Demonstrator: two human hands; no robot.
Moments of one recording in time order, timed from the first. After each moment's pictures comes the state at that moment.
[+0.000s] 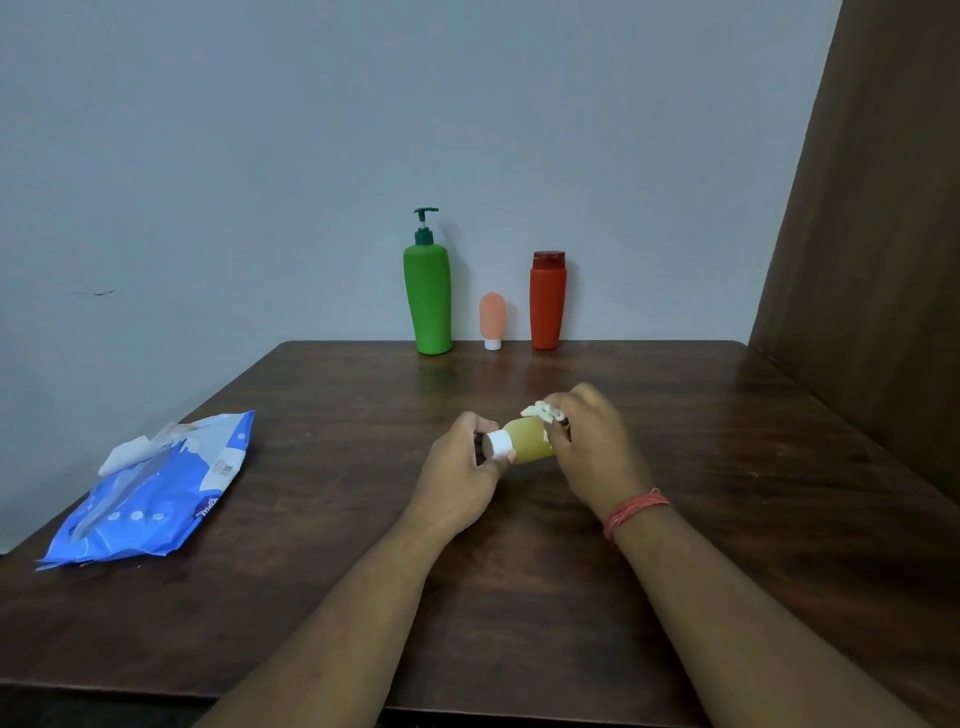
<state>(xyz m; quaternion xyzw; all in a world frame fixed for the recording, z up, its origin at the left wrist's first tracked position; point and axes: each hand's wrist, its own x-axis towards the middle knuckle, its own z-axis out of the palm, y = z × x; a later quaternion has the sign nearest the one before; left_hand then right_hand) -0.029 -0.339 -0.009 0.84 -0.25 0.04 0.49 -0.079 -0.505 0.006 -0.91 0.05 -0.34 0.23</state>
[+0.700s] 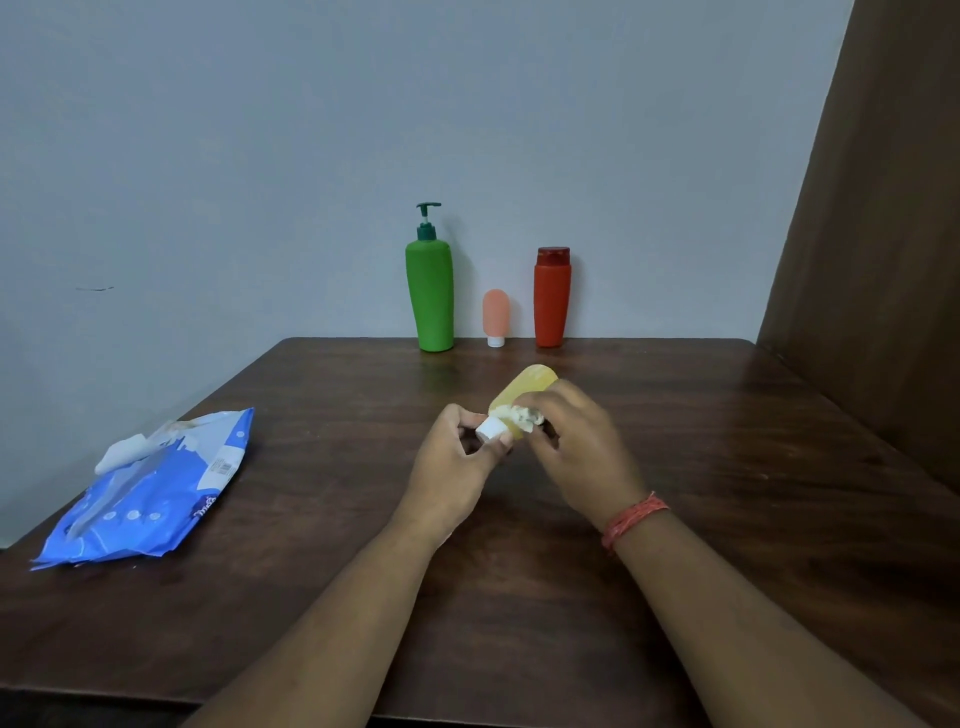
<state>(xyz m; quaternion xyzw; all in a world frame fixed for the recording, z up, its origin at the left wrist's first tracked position) -0.031 -0.336 -0.007 0.75 -0.21 0.01 0.63 -0.078 -0.493 0.005 -0.88 -0.08 -0.40 0.24</state>
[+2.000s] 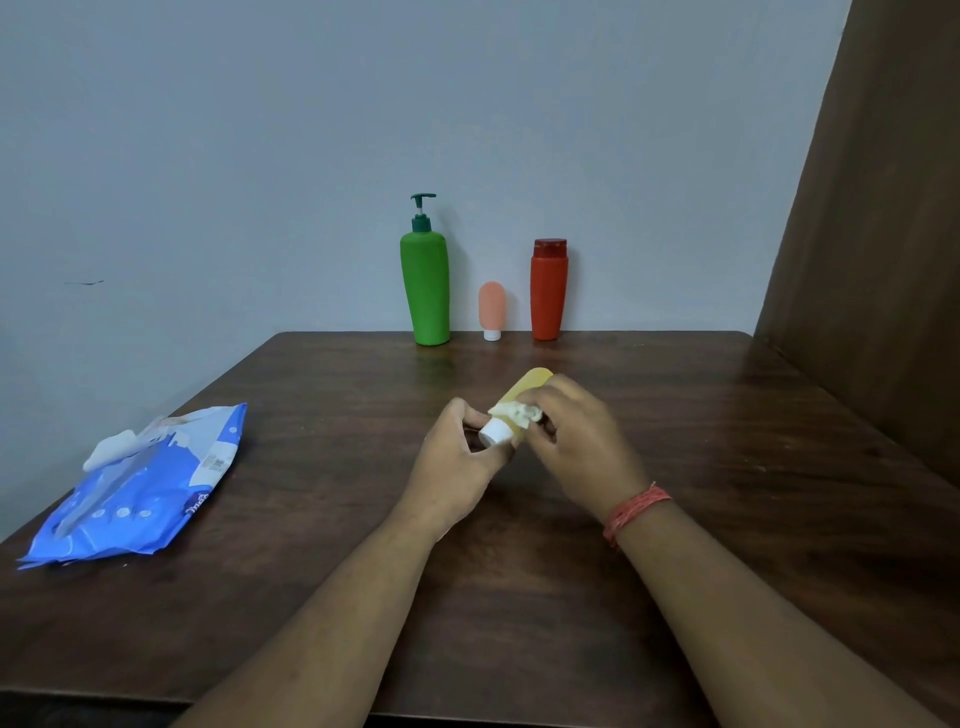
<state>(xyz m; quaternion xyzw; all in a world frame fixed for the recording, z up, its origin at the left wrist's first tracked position) -0.030 -0.340 -0.006 0.78 -0.21 0.00 0.59 -0.077 -0.496 0.007 -0.90 -0.07 -0.37 0.23</state>
